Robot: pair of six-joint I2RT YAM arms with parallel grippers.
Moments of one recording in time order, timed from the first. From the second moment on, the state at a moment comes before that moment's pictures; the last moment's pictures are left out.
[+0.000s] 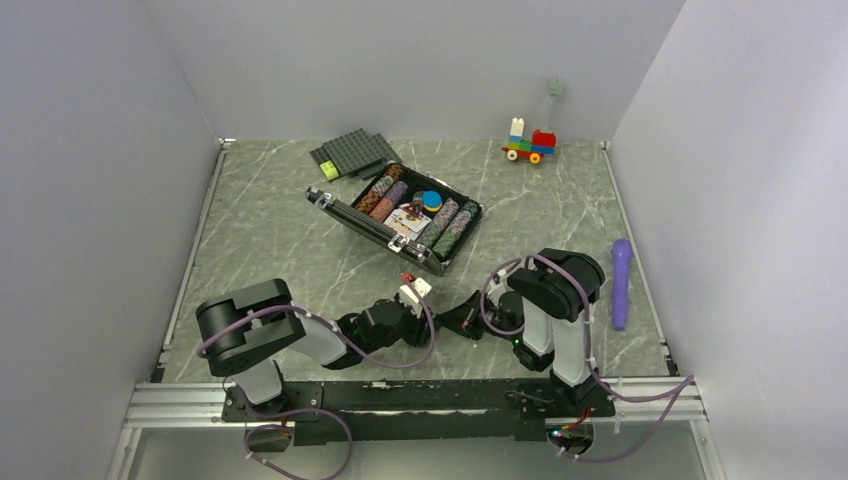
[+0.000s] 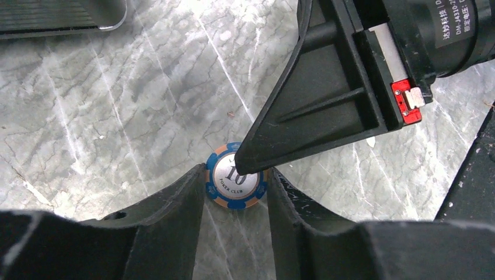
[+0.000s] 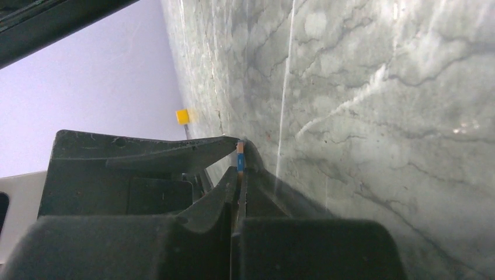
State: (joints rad) left arm -1.12 1.65 0.37 0.89 -0.15 -0.32; right arm 0.68 1.98 0.06 1.53 -0.35 1.36
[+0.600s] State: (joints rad) left arm -1.09 1.31 0.37 0.49 -0.14 -0.30; right arm 0.70 1.82 0.01 1.42 -0.33 1.33
